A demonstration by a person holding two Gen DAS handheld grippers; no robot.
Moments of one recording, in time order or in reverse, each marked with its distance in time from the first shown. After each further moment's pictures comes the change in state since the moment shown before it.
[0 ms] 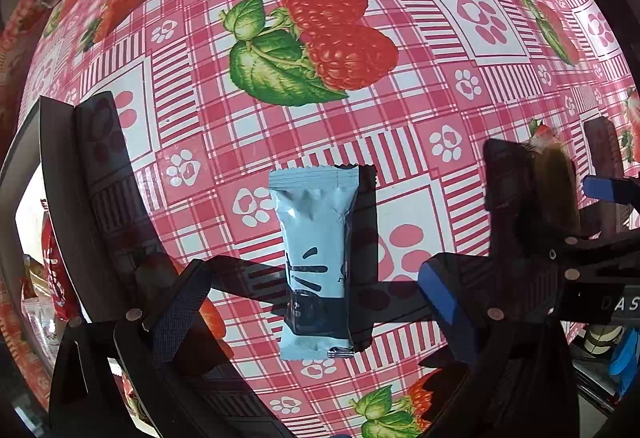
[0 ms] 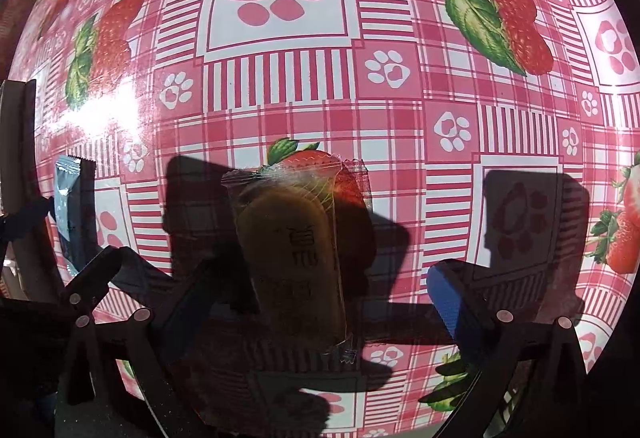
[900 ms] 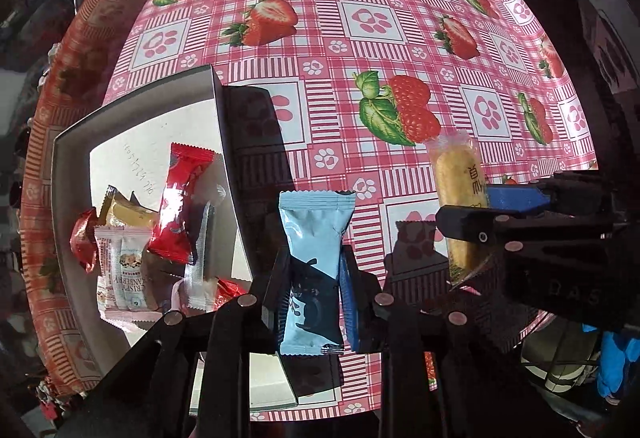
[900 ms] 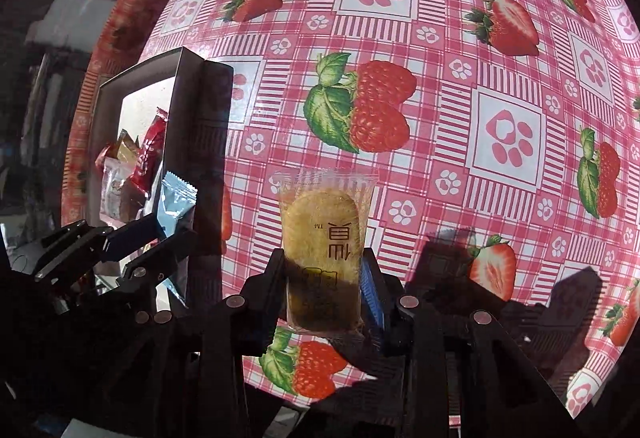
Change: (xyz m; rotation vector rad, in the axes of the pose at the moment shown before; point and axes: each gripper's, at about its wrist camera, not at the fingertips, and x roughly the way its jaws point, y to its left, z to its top) left arm -0.100 0.099 -0.049 -0.227 -0.152 -0.062; right arm -0.092 0.131 0.002 -0.308 -0.088 0.224
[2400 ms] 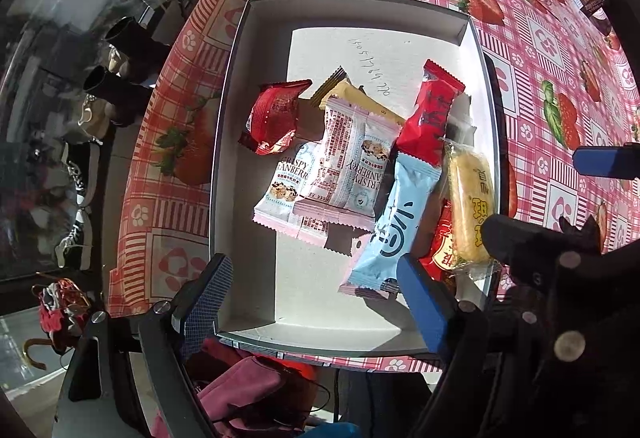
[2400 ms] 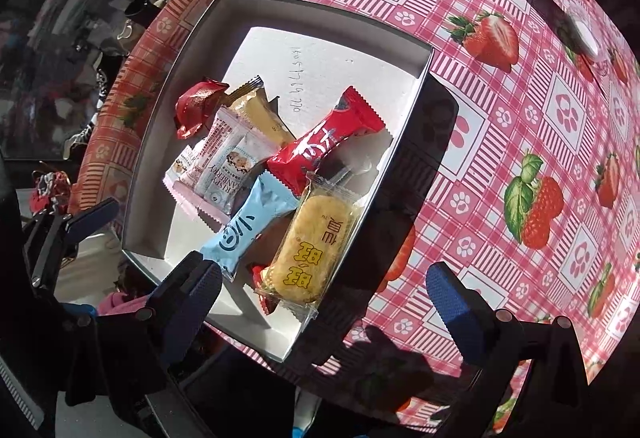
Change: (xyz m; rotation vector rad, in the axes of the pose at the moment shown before) left arm -0.006 0.134 -0.064 -0.278 0.093 0.180; right arm 0.042 0.170 0.013 -0.329 0.103 -0.137
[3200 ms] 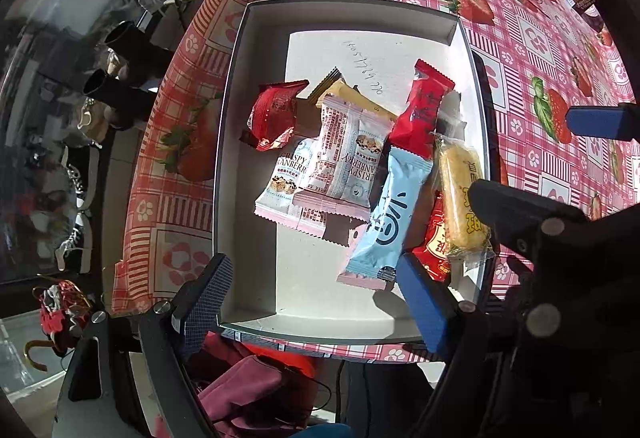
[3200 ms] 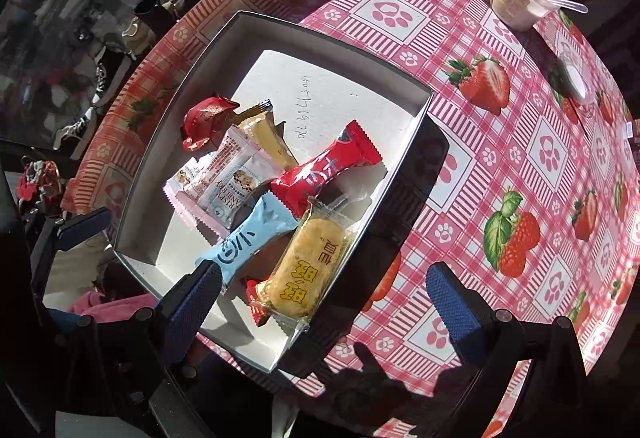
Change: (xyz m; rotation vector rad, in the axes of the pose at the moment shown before) left arm -0.010 0.000 -0.007 0.008 -0.014 -0.011; right arm -0.012 0.019 0.002 -0.087 -0.090 -0.089
